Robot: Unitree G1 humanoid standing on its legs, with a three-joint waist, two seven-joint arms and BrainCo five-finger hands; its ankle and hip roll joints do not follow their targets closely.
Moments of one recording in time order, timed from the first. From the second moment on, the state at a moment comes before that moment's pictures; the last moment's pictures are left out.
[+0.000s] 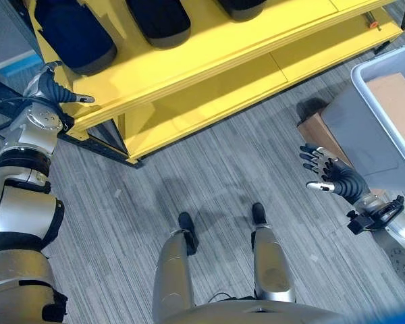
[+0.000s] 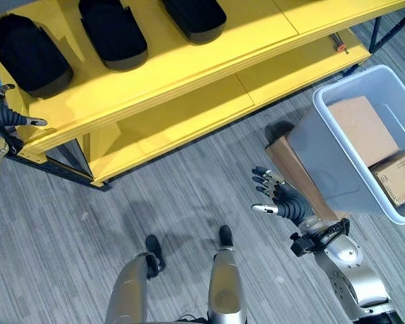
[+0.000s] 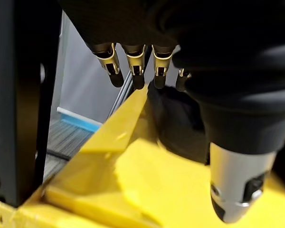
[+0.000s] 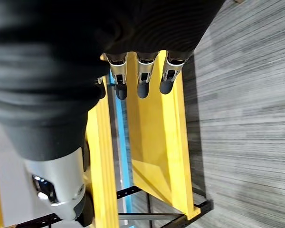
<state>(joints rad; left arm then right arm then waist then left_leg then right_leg) -0.96 0.93 -0.43 1.06 0.03 -0.05 0.13 0.17 -0.77 0.01 -0.22 0.65 0.01 0.27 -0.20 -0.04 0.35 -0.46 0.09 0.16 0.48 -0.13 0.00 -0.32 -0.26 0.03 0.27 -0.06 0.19</state>
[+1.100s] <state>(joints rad) 0.52 0.25 -0.04 -0.03 -0.83 -0.16 -0.17 0.33 -0.55 0.03 -0.14 0.60 -0.05 0.22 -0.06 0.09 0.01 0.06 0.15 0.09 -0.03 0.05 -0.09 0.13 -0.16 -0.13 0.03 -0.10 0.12</state>
